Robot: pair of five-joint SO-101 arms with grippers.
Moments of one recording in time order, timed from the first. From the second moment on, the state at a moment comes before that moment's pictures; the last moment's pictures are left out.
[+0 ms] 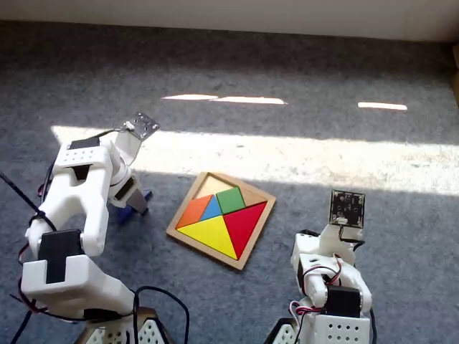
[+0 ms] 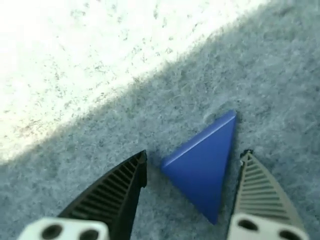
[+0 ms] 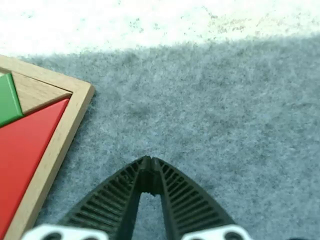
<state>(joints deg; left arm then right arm) -15.7 6.5 29.3 56.9 -39.3 -0.8 -104.6 95.8 65.8 -0.6</state>
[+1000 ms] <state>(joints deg) -14.5 0.3 20.9 74.2 -39.3 -0.8 -104.6 95.8 65.8 -0.6</state>
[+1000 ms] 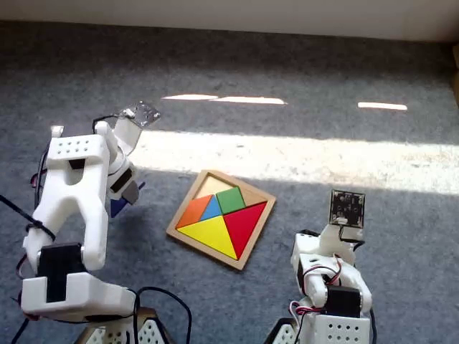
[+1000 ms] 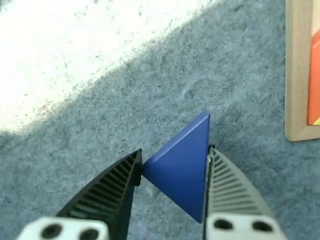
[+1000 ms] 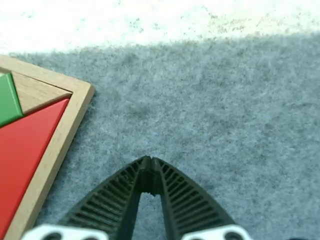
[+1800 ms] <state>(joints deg) 12.8 -1.9 19.9 64.9 -32.2 -0.8 -104.6 95.8 65.8 -0.6</state>
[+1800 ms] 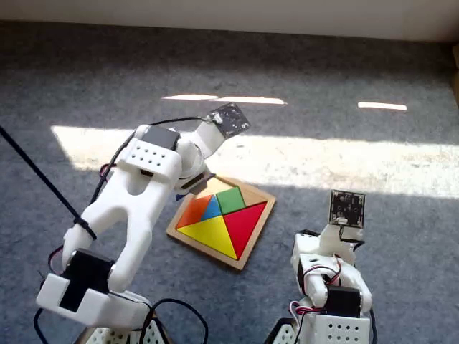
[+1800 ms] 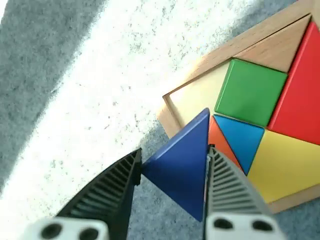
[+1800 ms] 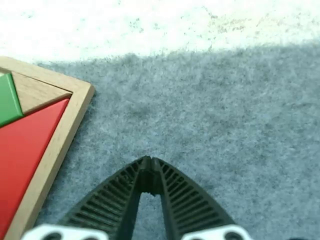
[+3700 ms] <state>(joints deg) -1.3 -28.8 37.1 62.9 -22.8 -0.8 -104.6 95.8 65.8 -0.6</state>
